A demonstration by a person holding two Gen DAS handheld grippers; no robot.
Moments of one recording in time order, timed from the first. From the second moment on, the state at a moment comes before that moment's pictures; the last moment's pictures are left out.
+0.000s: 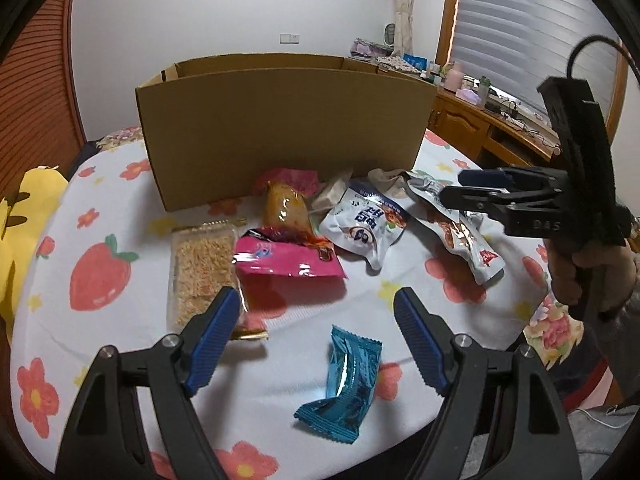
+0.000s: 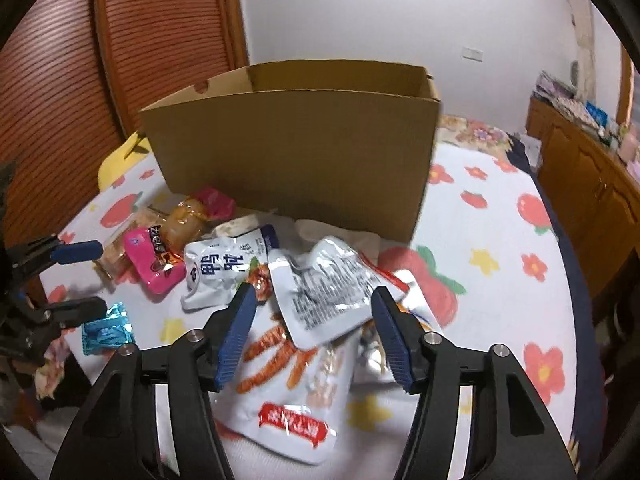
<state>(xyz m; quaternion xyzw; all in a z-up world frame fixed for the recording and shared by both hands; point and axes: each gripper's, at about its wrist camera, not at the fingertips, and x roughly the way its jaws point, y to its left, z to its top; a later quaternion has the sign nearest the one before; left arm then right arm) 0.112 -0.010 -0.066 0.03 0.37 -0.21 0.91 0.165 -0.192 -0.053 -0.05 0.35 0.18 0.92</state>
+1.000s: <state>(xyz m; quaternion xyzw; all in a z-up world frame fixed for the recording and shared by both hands) 0.094 -0.018 -0.076 0.05 0.38 -0.24 0.89 0.181 -0.204 -0.061 -0.05 0.36 0.15 0.92</state>
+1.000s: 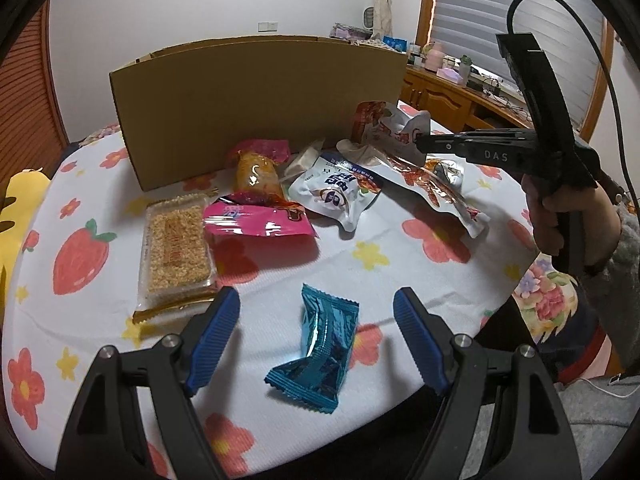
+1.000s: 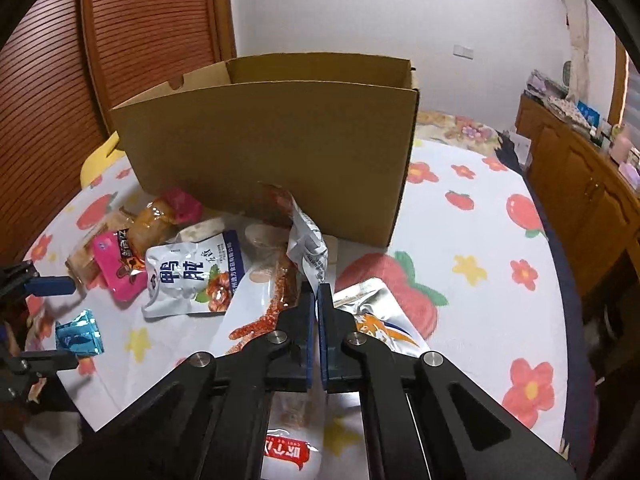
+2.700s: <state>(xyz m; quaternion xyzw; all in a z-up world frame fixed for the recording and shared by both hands) 0.097 0.006 -0.061 0.02 0.36 -0.22 0.90 0.126 -0.220 -0.022 0.01 0.29 0.17 0.94</state>
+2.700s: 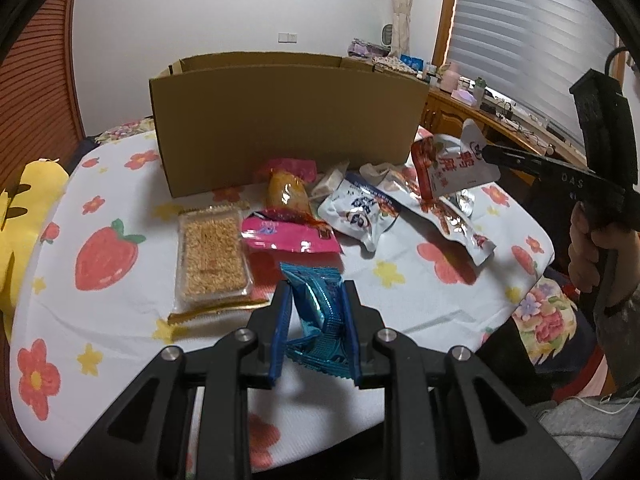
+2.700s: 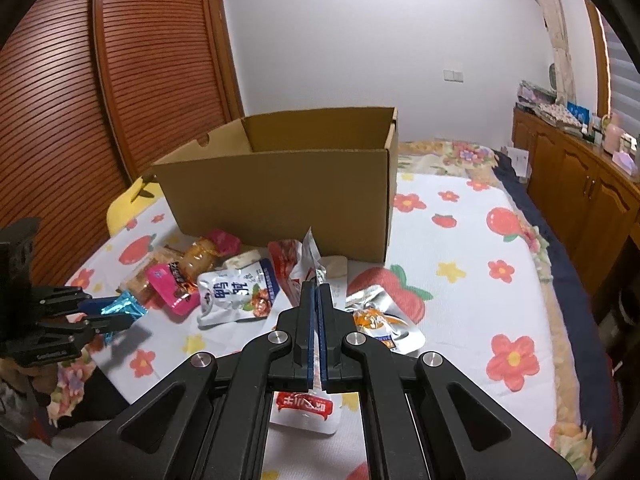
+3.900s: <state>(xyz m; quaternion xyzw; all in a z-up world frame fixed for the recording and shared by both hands) 0.201 0.003 0.085 0.03 0.22 -0.20 0.95 0.146 -0.187 0.089 -0.09 0.18 0.17 0.96</state>
